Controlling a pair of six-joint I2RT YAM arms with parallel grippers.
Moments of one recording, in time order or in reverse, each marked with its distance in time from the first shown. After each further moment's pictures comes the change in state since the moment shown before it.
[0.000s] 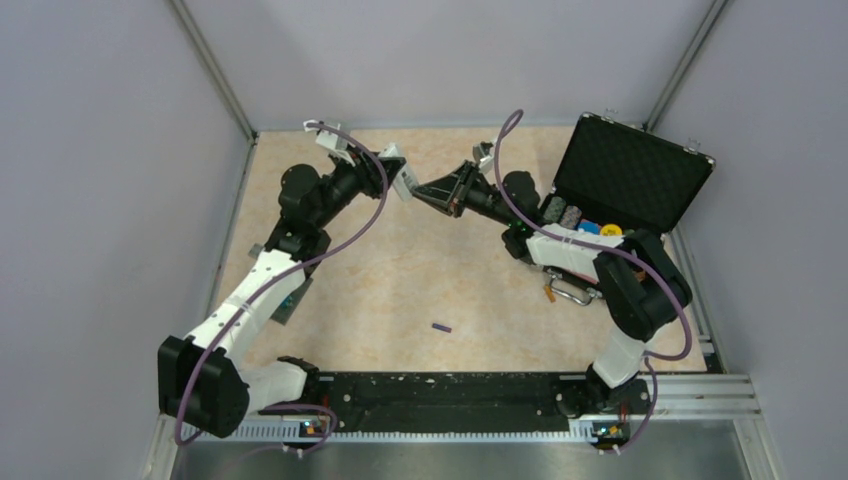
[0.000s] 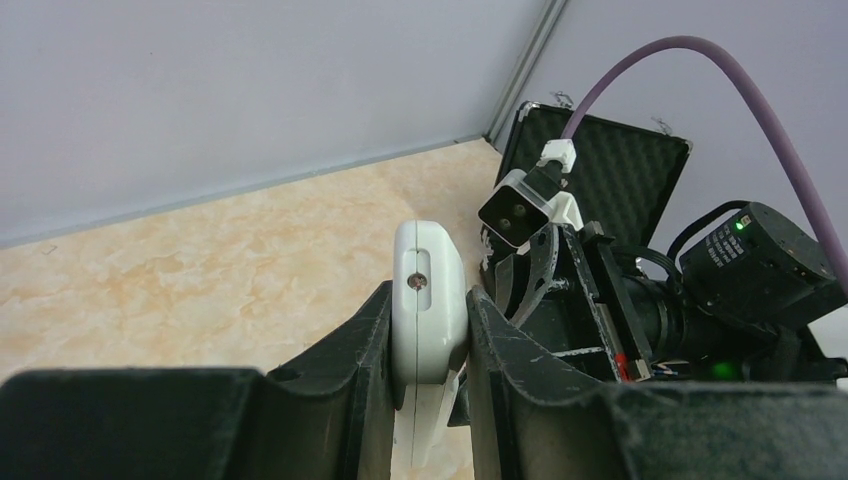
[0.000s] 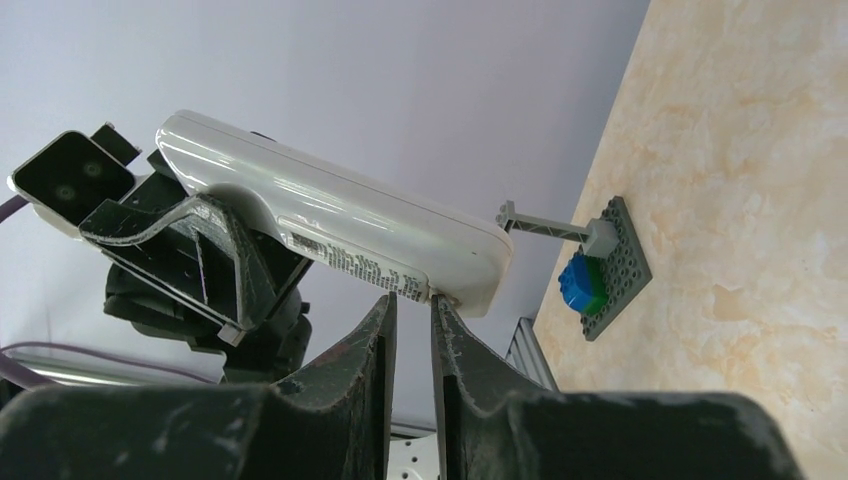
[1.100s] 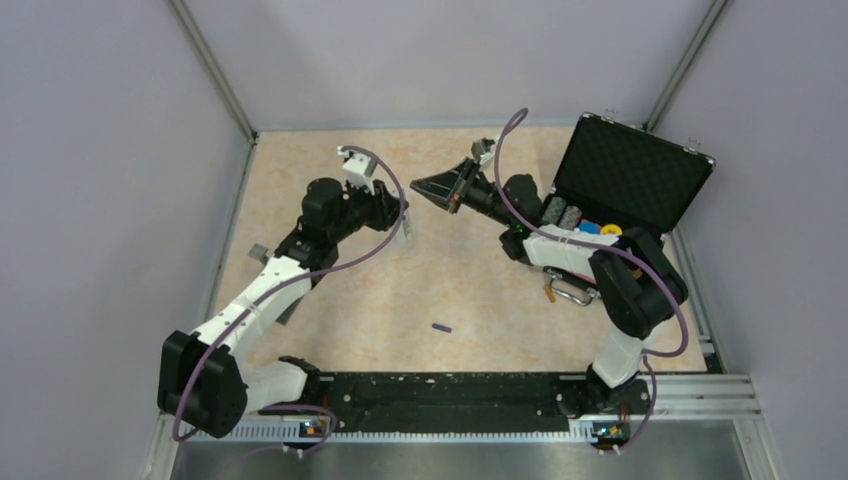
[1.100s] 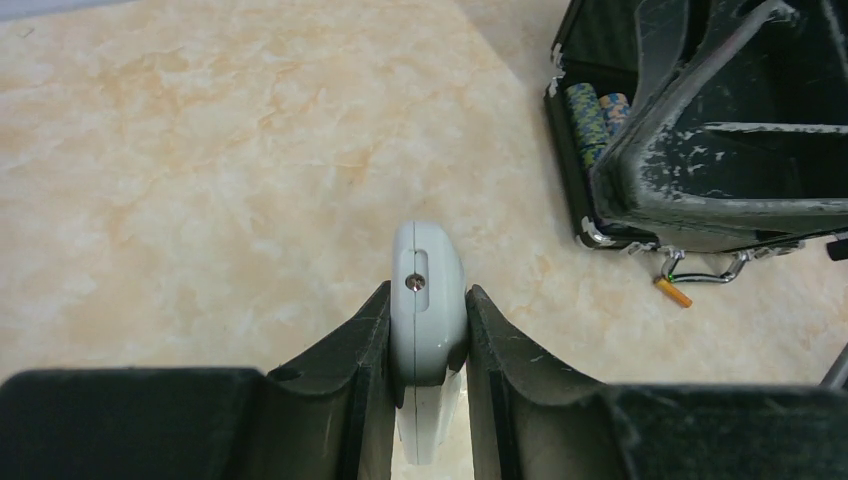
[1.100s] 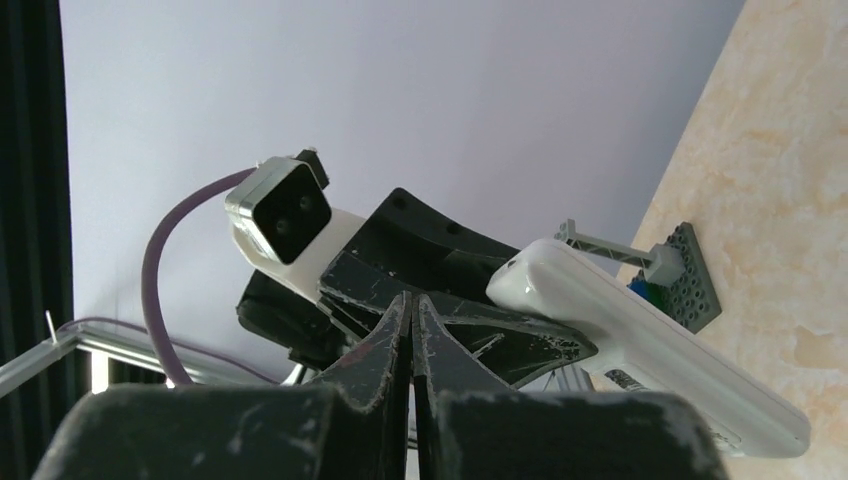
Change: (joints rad) left arm -0.043 -0.002 -0.082 -0.256 -0.059 0.148; right arm 0.009 0.024 0.001 0.161 0.013 0.085
